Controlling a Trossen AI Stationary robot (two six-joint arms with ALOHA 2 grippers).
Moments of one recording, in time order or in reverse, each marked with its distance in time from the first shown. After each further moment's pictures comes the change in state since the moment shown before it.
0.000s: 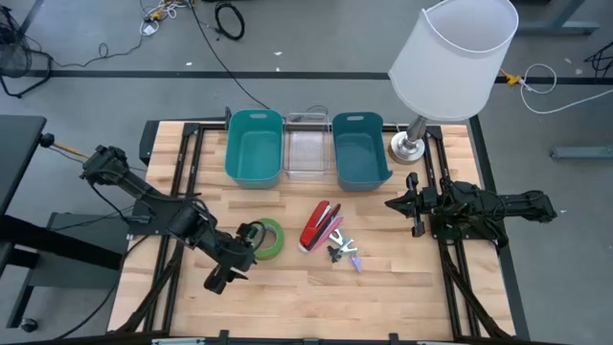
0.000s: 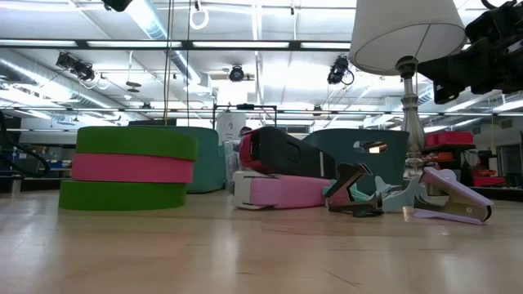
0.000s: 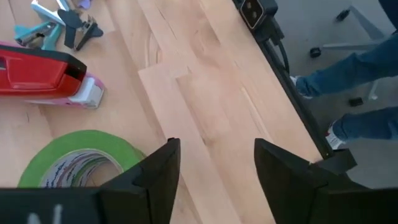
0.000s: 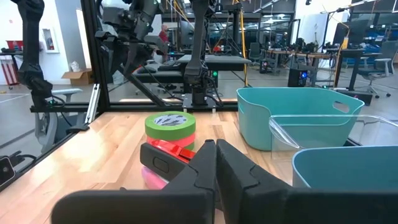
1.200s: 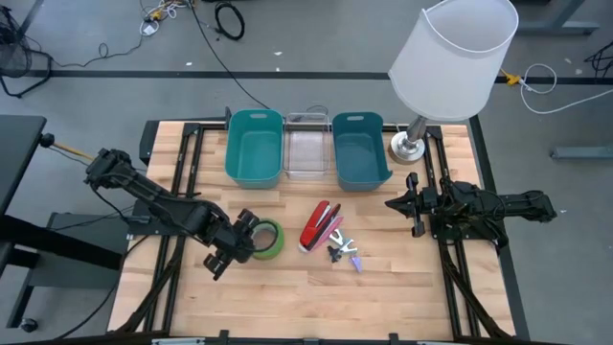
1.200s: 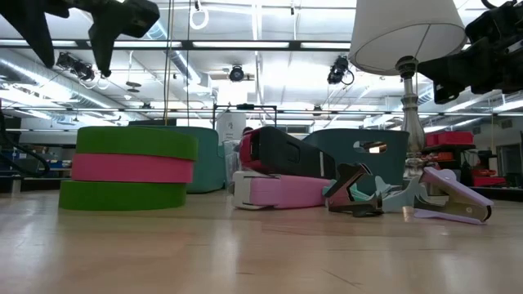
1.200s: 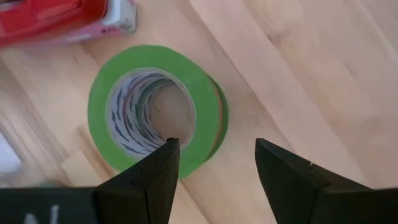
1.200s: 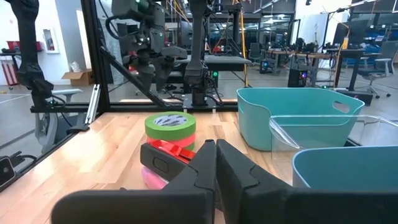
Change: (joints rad) left arm 0.080 0.061 0.000 -0.269 -0.119 0.355; right arm 0.000 0.000 0.000 0.000 0.000 0.000
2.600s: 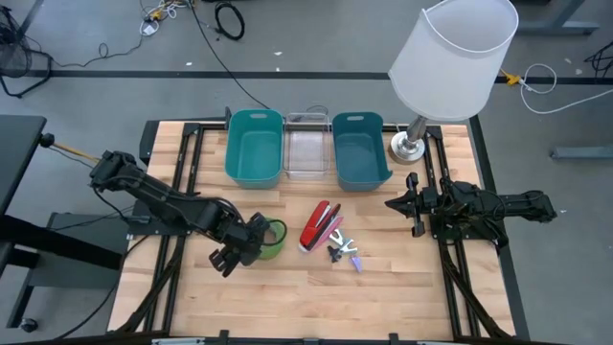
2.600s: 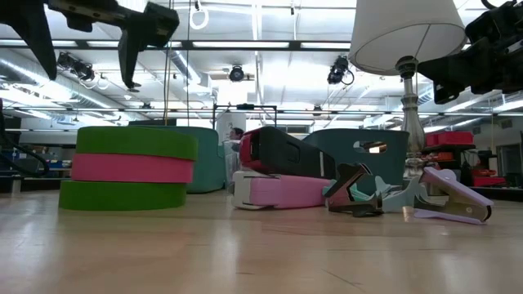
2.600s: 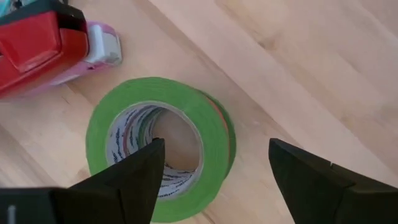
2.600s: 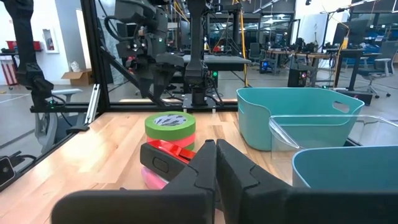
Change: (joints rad) left arm 0.067 0.063 -0.002 0.079 0.097 0.215; right arm 0.000 0.000 0.000 0.000 0.000 0.000
